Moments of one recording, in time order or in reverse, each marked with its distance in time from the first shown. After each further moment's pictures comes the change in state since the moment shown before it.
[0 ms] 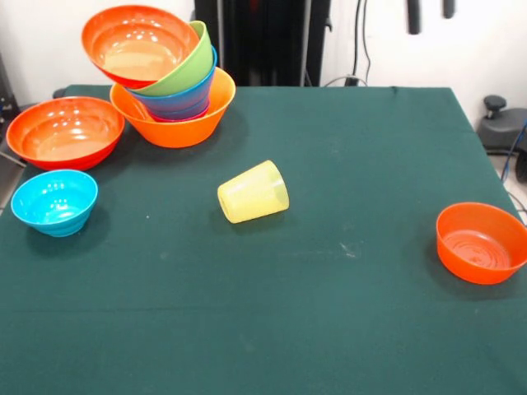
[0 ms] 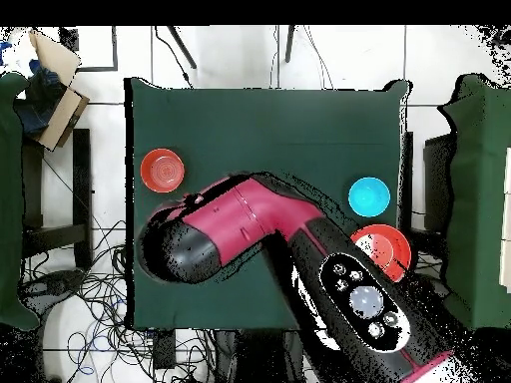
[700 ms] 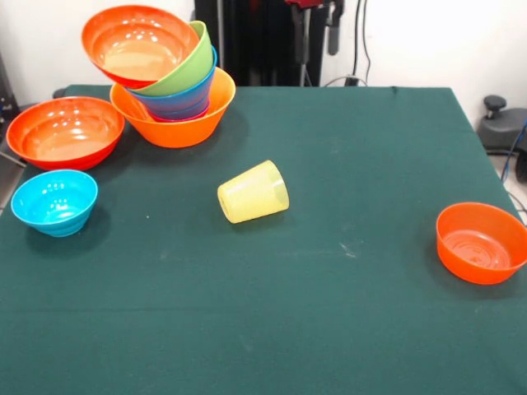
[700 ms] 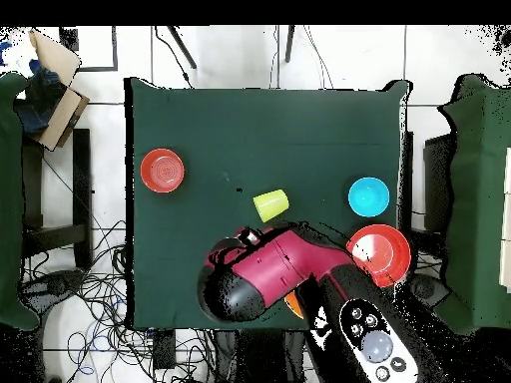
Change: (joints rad) arm 0.031 -0.021 -0.246 0.147 -0.260 -0.175 0.002
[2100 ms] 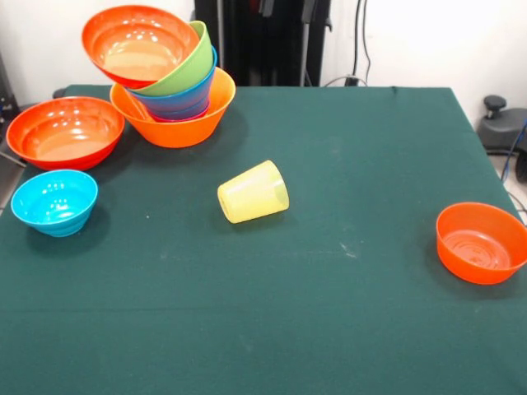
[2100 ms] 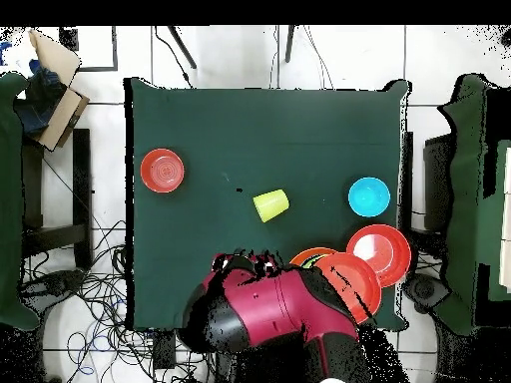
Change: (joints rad) arm 0.286 -0.165 -0.462 -0.005 0.183 -0.036 0.428
